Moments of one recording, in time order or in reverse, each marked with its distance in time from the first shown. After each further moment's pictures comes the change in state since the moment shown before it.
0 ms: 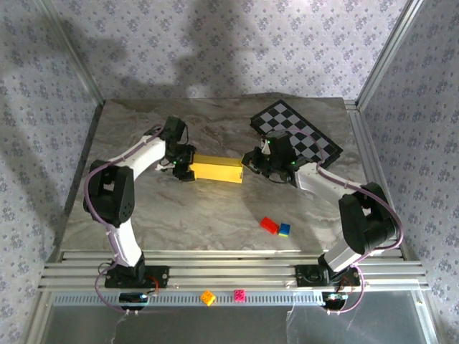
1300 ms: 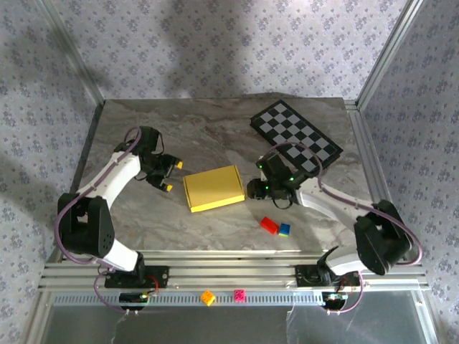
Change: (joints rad) left arm 0.130 -0.329 -0.237 -0.071 -0.016 0.593; right arm 0.151 -0.191 -0.100 -0.390 0.305 -0.407
